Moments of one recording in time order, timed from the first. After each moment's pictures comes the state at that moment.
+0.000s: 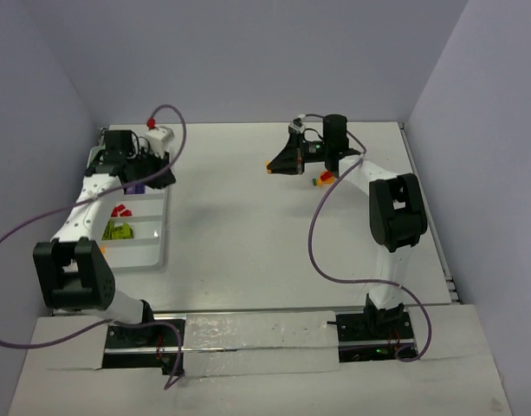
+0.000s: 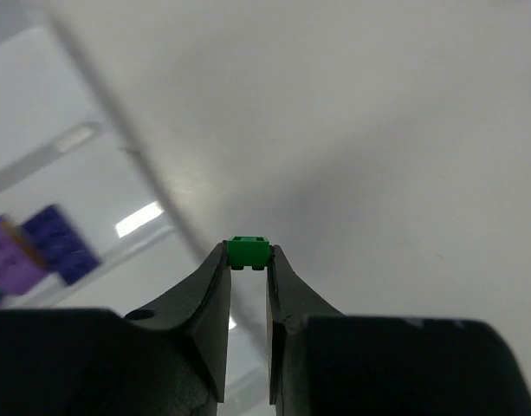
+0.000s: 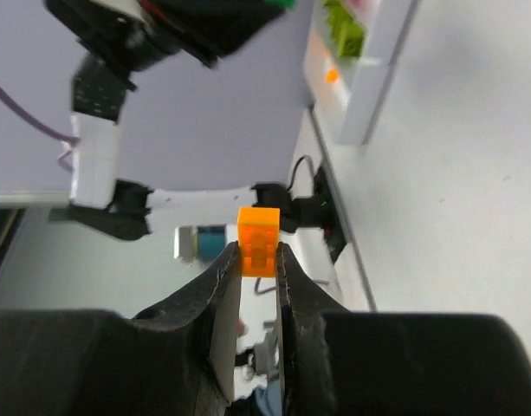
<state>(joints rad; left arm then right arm) -0.01 1.49 1.22 -0.55 0.49 0.33 0.22 1.98 1.38 0.22 -1.31 1.06</state>
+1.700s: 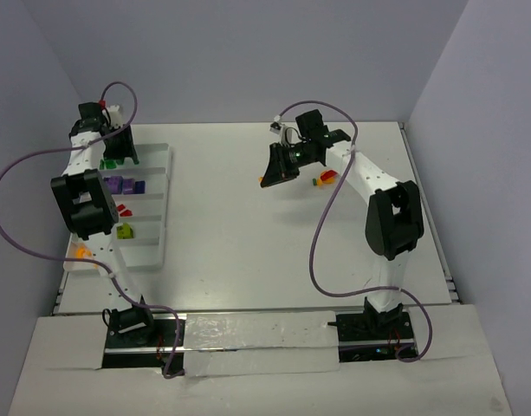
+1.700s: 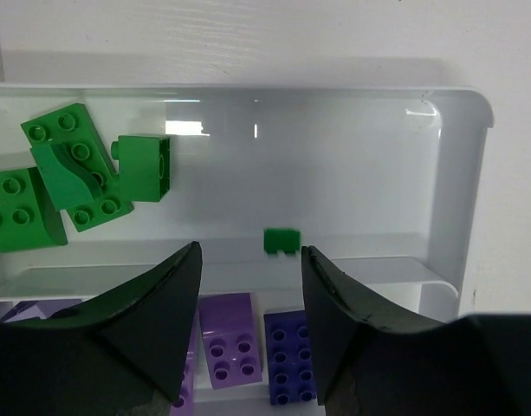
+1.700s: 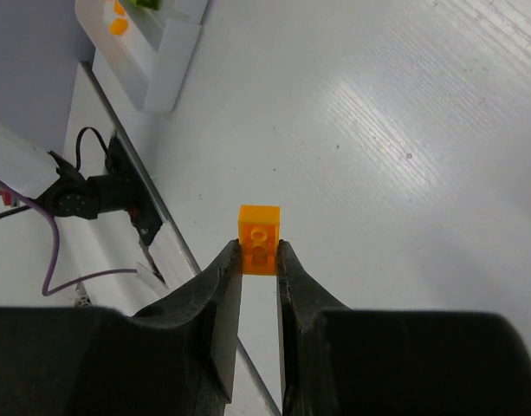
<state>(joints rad) 0.25 2.30 2.03 -0.65 0.20 0.11 0.38 1.93 1.66 -0.68 -0.80 0.17</state>
